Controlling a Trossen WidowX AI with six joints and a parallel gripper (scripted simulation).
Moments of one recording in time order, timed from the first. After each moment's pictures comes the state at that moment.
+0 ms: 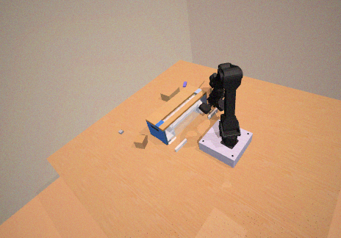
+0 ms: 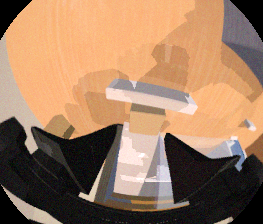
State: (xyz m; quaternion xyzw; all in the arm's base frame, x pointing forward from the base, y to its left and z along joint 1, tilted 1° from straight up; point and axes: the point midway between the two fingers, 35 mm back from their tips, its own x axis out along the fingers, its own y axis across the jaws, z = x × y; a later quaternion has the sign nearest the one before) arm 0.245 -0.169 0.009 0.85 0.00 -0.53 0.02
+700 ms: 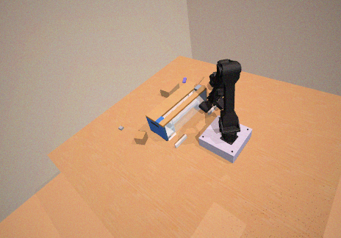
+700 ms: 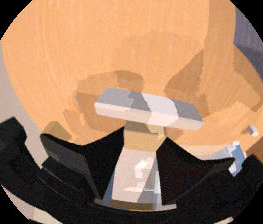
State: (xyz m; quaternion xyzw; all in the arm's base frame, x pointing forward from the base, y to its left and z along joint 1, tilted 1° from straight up) arm 0.243 -0.168 -0.012 0.85 0.00 -0.53 0.02
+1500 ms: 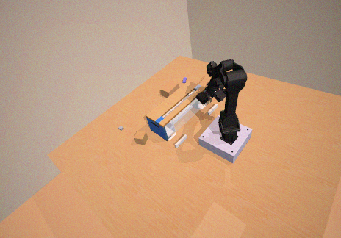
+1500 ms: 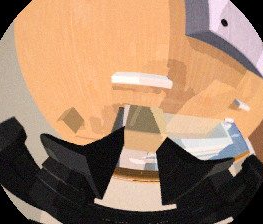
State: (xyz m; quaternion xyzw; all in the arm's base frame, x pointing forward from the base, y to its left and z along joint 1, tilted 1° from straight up) arm 0.242 -0.157 0.062 0.84 -0.03 -0.54 -0.01
